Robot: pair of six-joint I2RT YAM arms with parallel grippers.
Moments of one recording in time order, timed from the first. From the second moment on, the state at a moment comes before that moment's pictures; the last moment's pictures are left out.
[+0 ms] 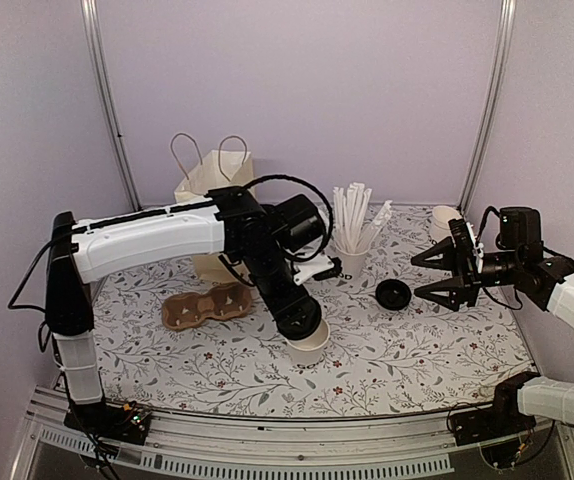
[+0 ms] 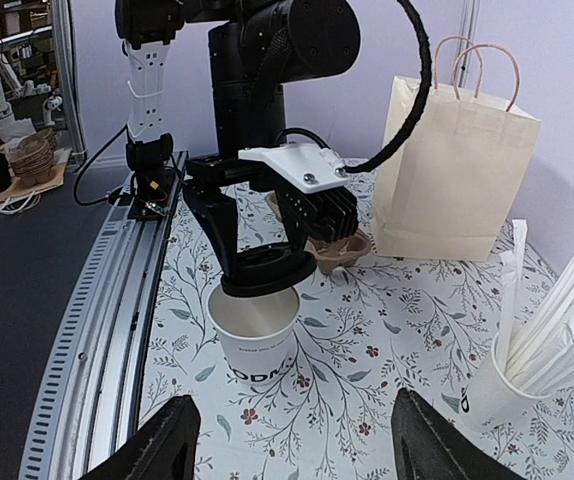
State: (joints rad) left arm -1.07 1.94 1.81 -1.13 0.07 0.03; right arm 0.23 0.92 0.71 -0.31 -1.14 -0.56
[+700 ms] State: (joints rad) left arm -1.09 1.99 1.86 -1.14 0.12 0.06; right arm 0.23 0.92 0.71 -0.31 -1.14 -0.57
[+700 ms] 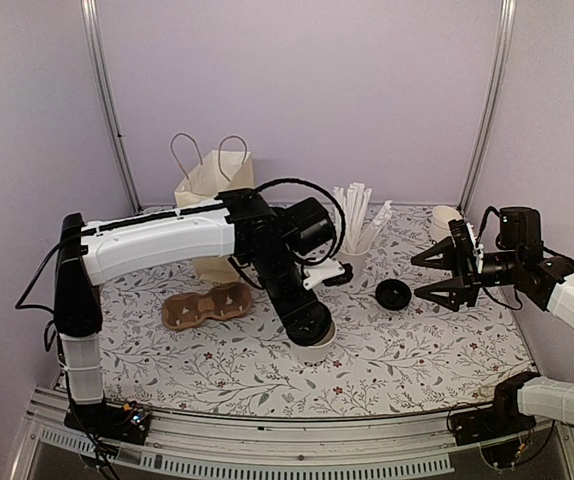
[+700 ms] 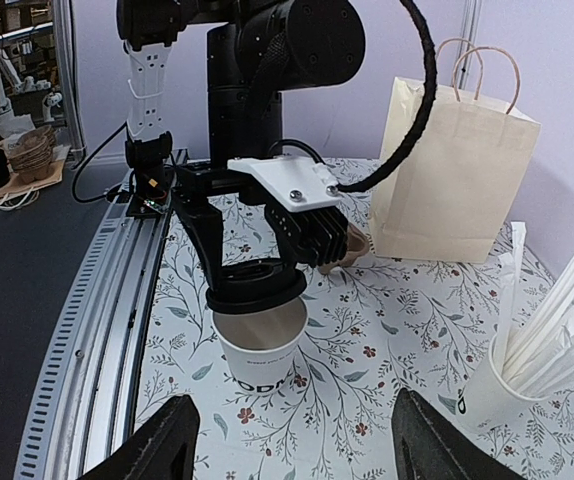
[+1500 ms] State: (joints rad) left arm -1.13 2.09 1.97 -1.14 0.08 0.06; right arm 0.23 0.92 0.71 -0.32 -1.14 -0.58
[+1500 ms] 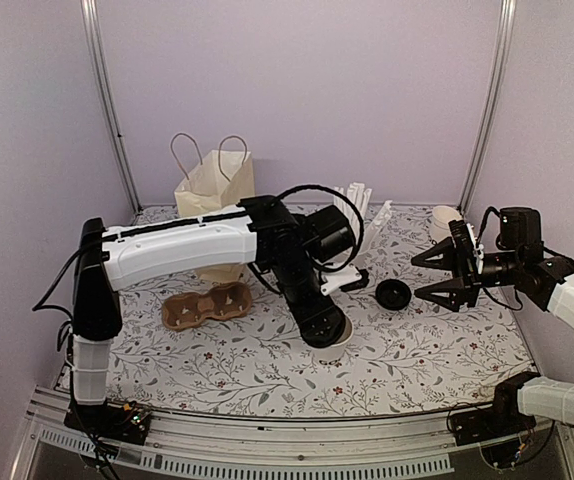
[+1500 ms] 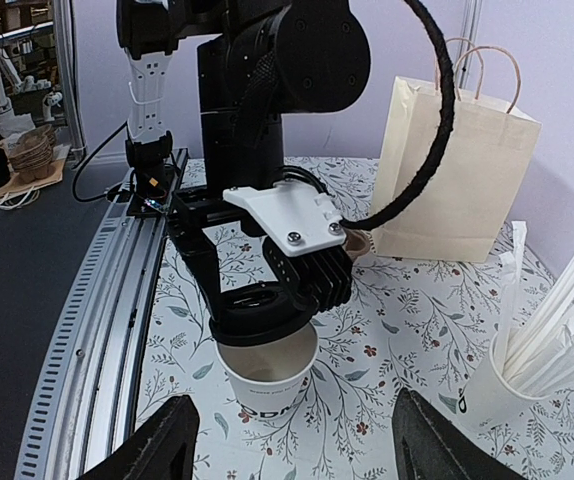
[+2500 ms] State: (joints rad) left arm -1.15 2.15 2.06 -1.14 0.05 0.07; right arm 0.23 0.92 0.71 -0.32 -1.14 -0.58
